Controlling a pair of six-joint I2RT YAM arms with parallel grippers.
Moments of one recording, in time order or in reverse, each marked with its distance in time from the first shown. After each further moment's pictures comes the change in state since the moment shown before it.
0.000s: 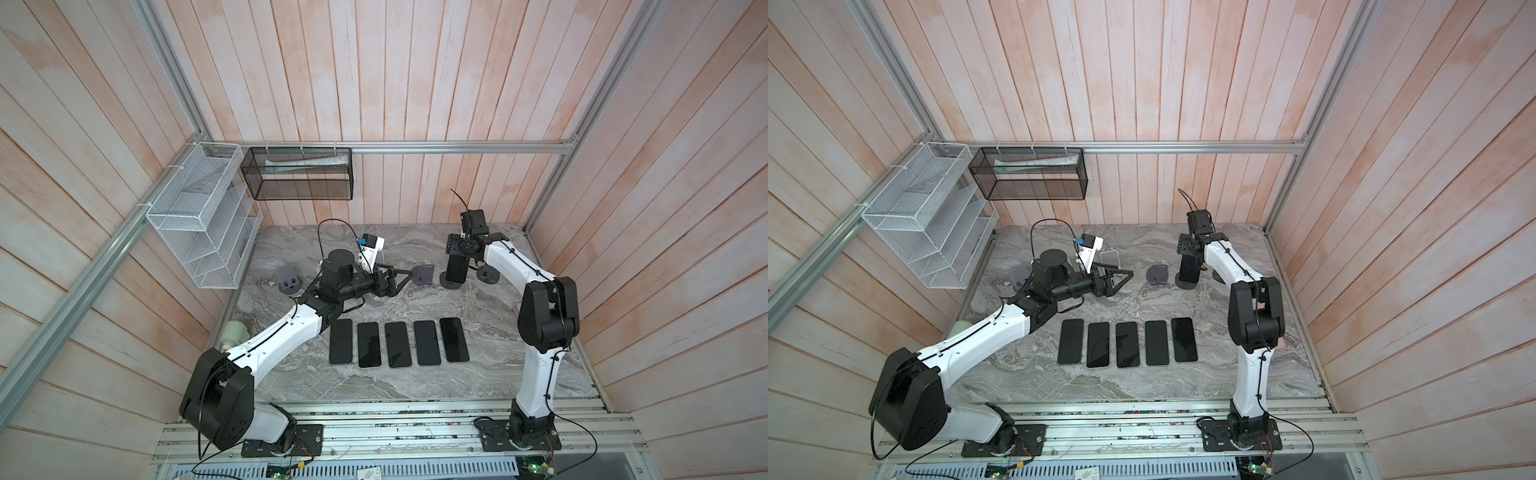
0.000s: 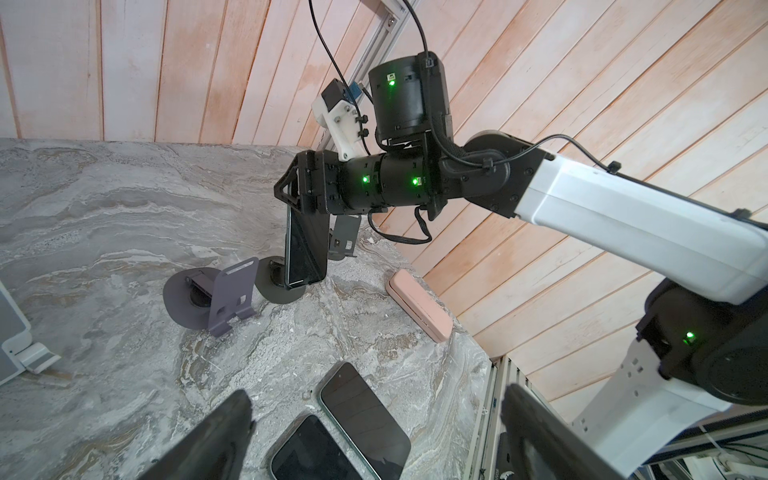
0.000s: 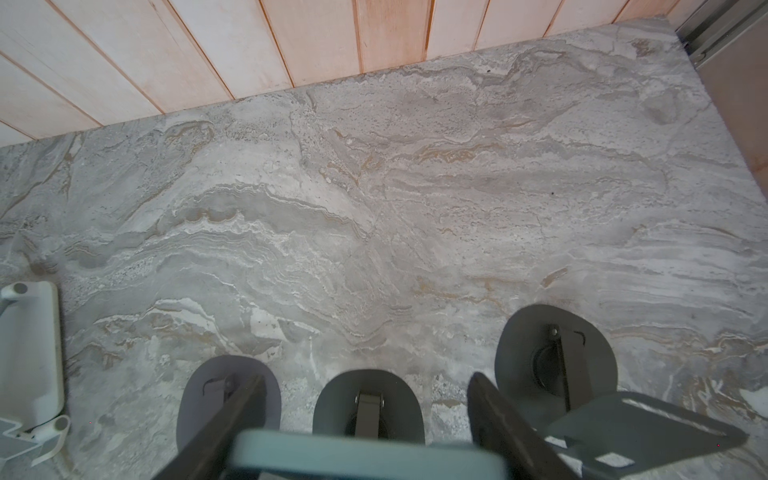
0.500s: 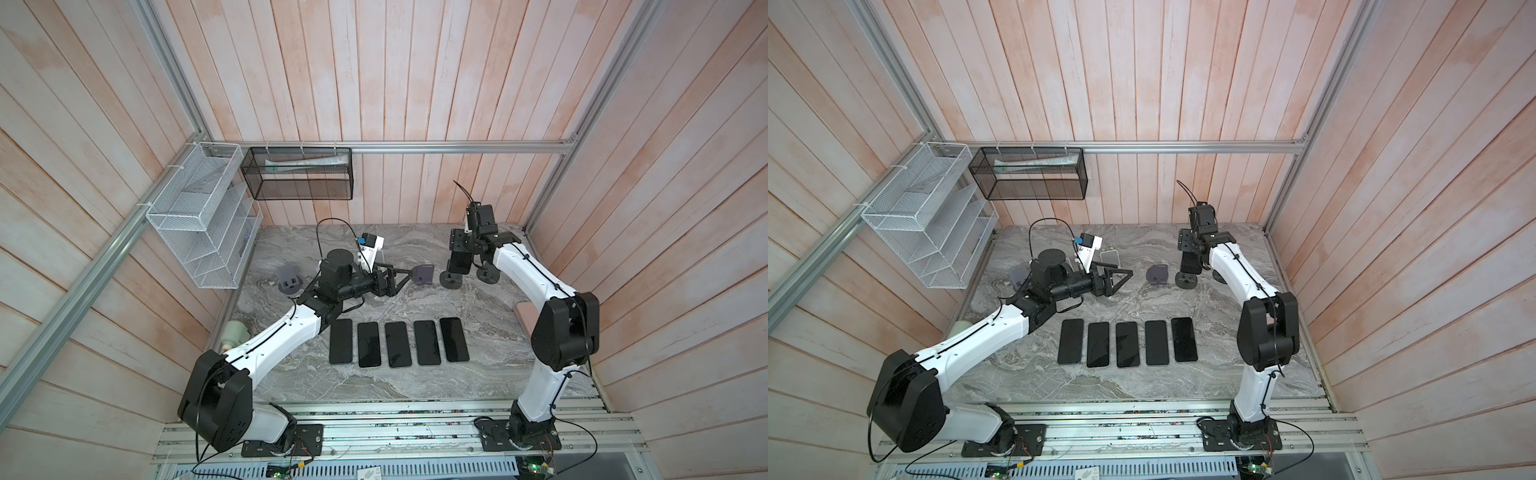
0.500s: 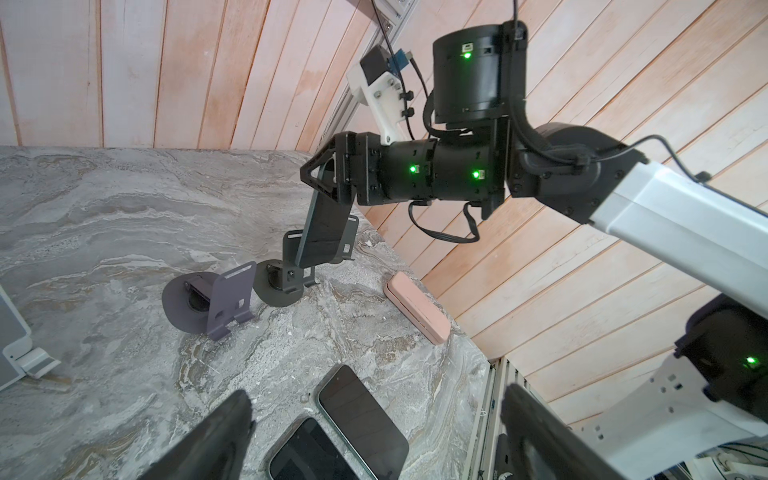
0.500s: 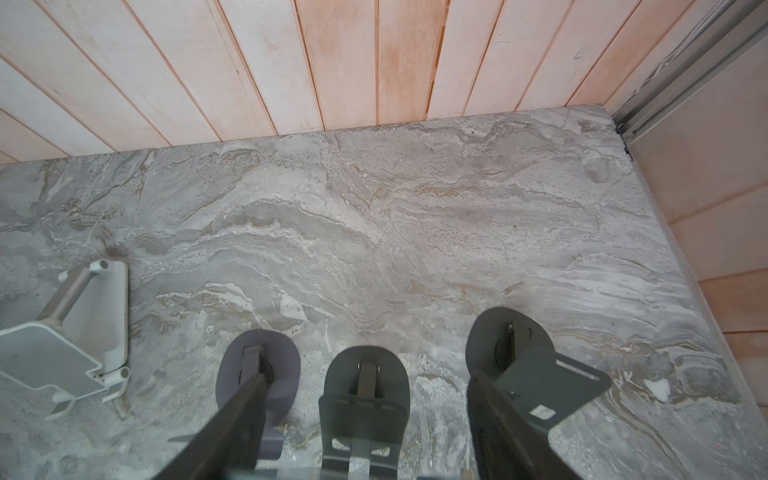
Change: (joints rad) left arm 0.000 -0.011 0.000 0.000 0.000 0.000; right arm 0.035 -0.193 -0.082 -0.018 0.032 -0.074
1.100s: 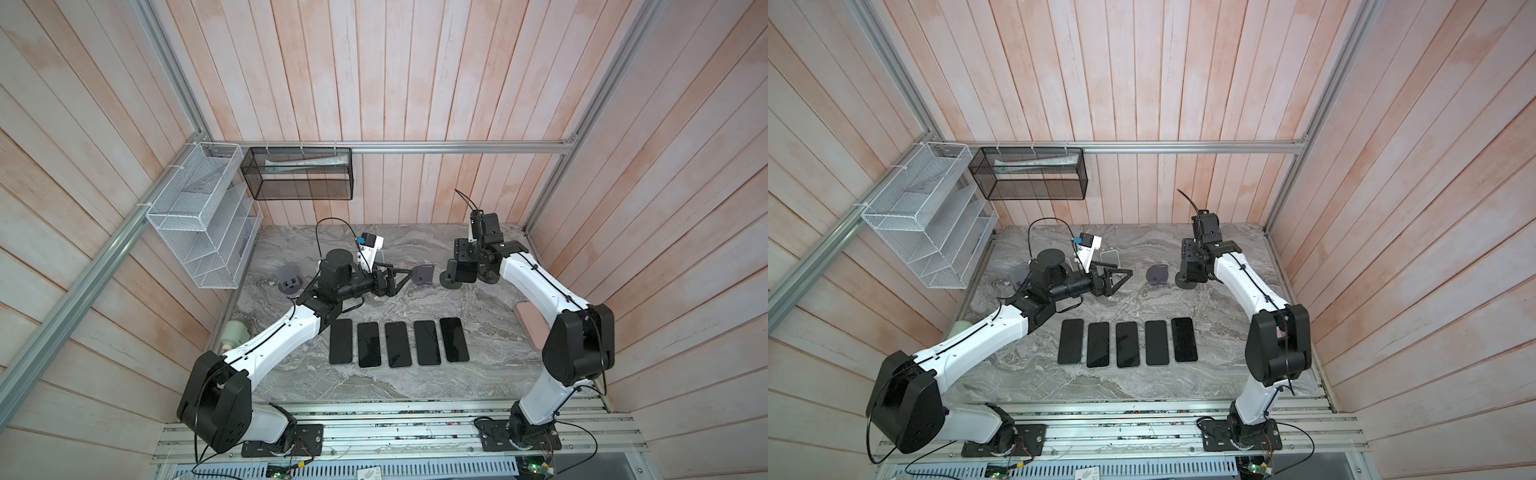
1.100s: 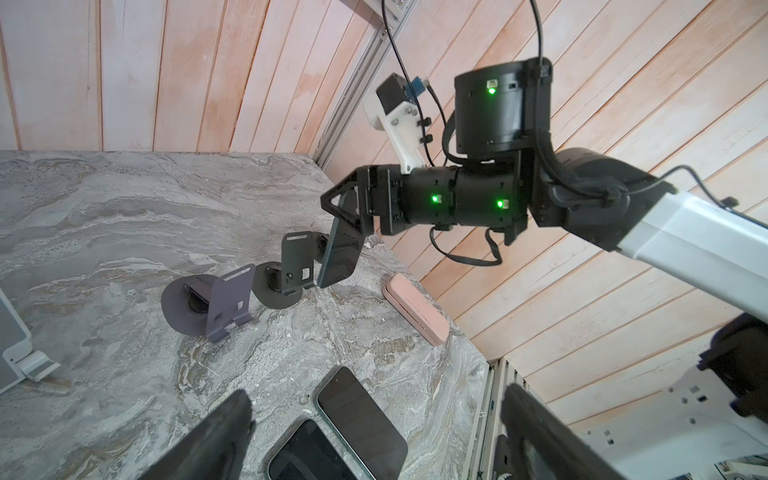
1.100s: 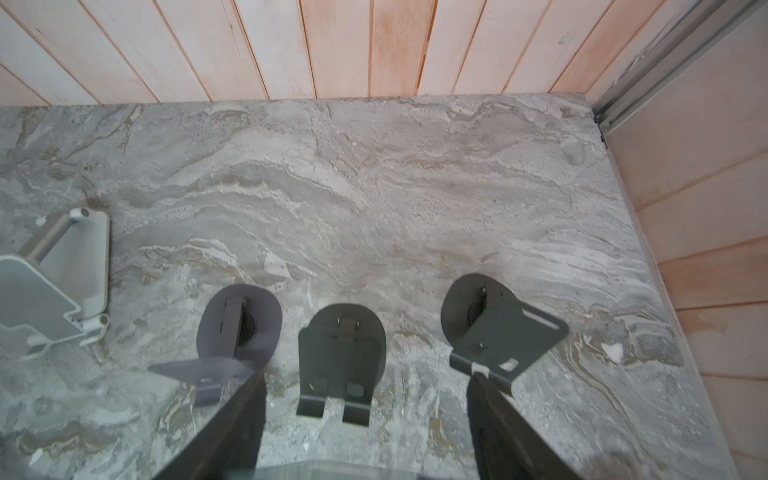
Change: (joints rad) left arm 0.000 -0.006 0.000 0.000 0.000 0.000; right arm 0.001 -0.151 -0.181 -0.002 0.020 -0.053
